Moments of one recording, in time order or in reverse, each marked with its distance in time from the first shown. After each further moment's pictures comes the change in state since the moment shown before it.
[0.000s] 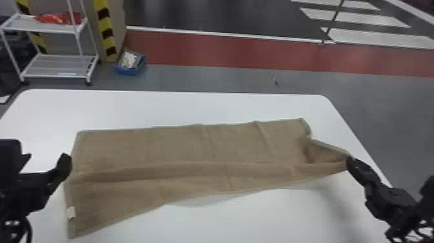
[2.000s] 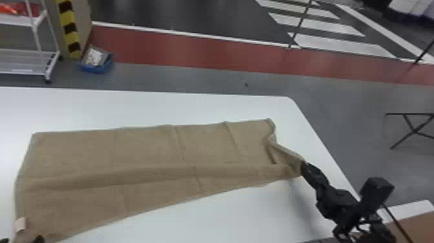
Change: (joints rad) left arm 0.467 0.007 -0.014 -0.139 0.125 -0.251 -0.119; right arm -0.002 -0.005 0.049 0.086 -0.018 -0.068 0.003
